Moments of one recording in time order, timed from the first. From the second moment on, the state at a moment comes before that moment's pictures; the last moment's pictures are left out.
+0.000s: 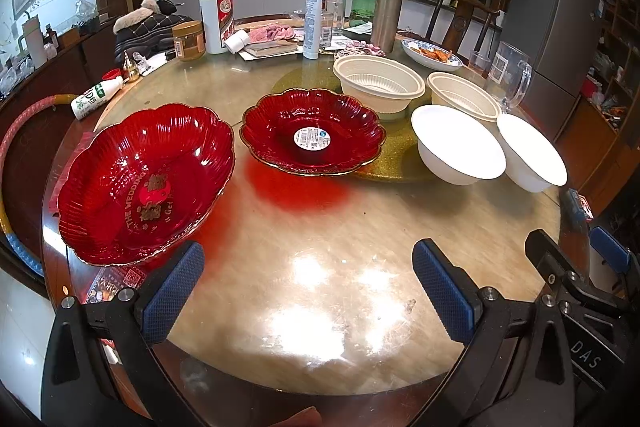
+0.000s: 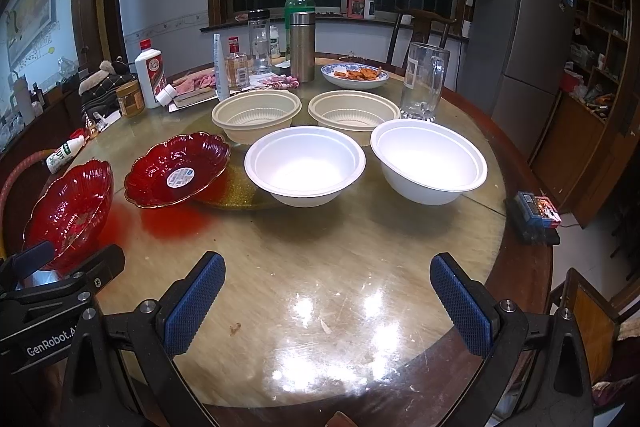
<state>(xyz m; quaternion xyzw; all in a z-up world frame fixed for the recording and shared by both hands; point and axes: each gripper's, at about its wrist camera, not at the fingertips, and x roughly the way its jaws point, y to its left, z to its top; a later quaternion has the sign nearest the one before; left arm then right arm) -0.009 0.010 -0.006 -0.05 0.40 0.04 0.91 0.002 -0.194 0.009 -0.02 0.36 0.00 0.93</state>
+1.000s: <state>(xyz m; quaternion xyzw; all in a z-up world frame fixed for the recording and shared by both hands) -0.014 0.015 -0.001 -0.05 0.40 0.04 0.92 0.002 -0.192 0.016 0.00 0.36 0.02 0.93</state>
